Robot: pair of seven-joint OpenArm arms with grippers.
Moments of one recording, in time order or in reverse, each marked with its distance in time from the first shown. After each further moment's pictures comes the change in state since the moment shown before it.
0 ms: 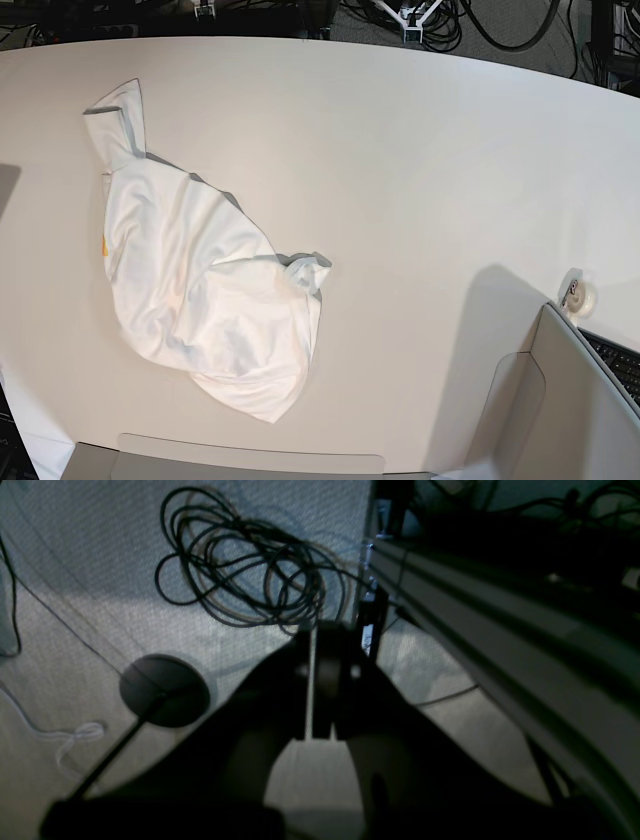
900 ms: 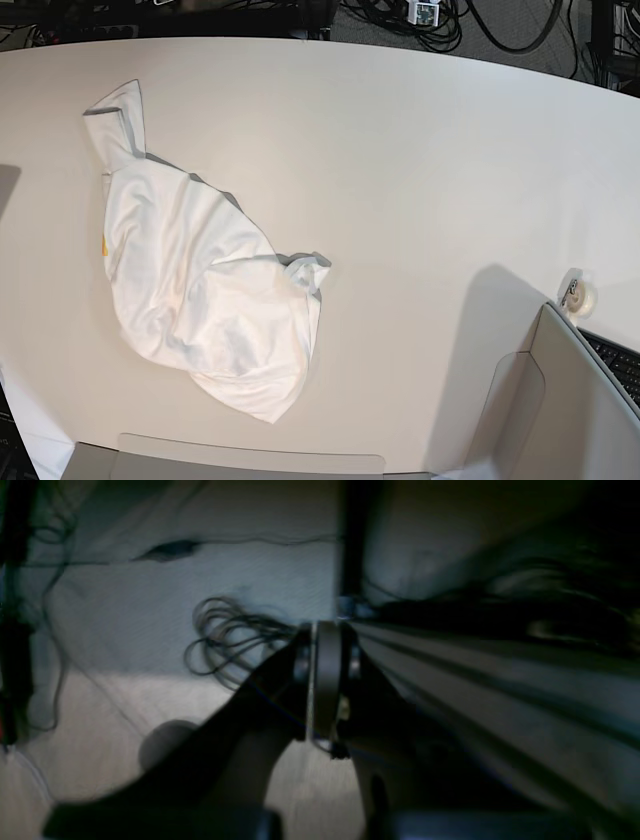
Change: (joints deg) left arm 37.4 -0.6 7.5 67.0 -0.3 -0.7 12.9; right arm -31.9 10.2 0.1 55.1 0.0 0.2 -0.7
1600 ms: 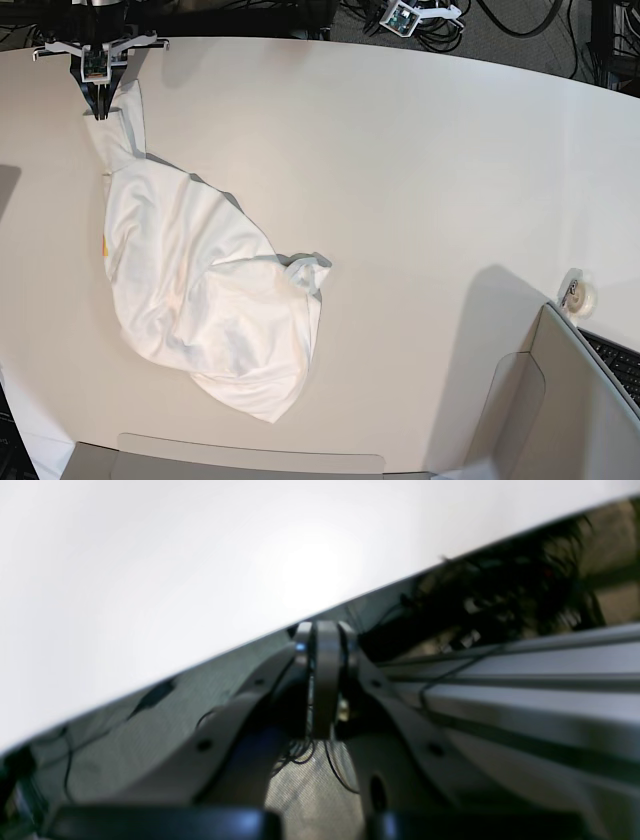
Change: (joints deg) left arm -4.2 -14.5 14.8 14.6 2.4 -4.7 2.0; right arm 6.4 -6.1 15.4 24.0 0.3 0.0 -0.8
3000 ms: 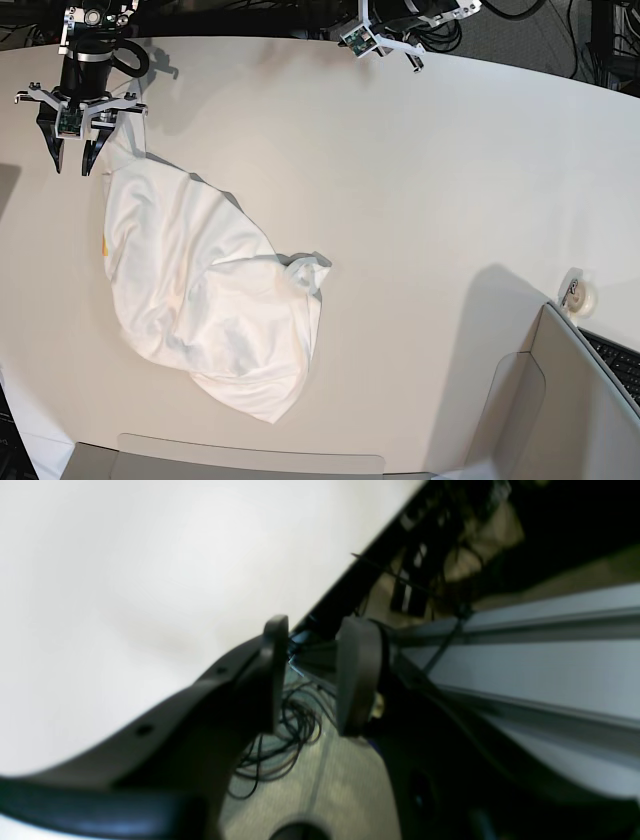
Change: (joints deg) left arm -16.9 -8.8 5.3 -0.9 -3.7 -8.1 13.1; right arm 15.1 -1.8 3.9 -0.8 -0.1 0.2 -7.8
